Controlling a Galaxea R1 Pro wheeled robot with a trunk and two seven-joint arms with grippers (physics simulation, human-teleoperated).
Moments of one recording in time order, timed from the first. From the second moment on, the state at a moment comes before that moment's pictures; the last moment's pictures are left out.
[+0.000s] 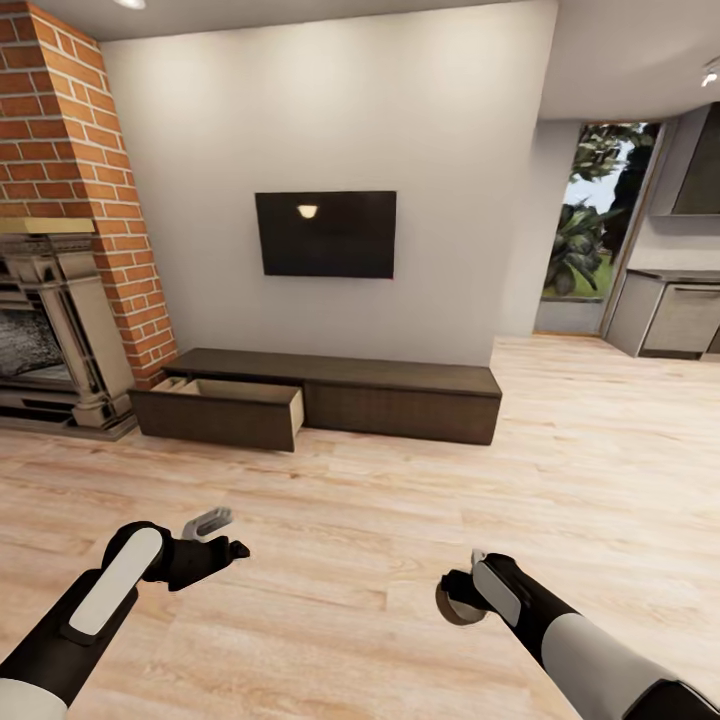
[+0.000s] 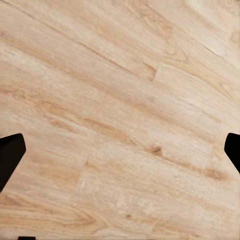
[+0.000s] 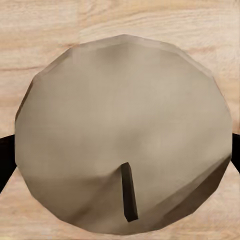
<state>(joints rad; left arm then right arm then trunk) -0.47 0.30 -0.20 -1.22 1.19 0.96 0.55 -0.72 -0.07 0.53 -0.40 -0.89 0.49 -0.32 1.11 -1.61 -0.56</state>
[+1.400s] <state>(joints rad) -0.47 0.30 -0.20 -1.22 1.19 0.96 0.55 -0.72 -0.06 0.53 -0.40 -0.89 0.48 -0.32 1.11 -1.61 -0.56</state>
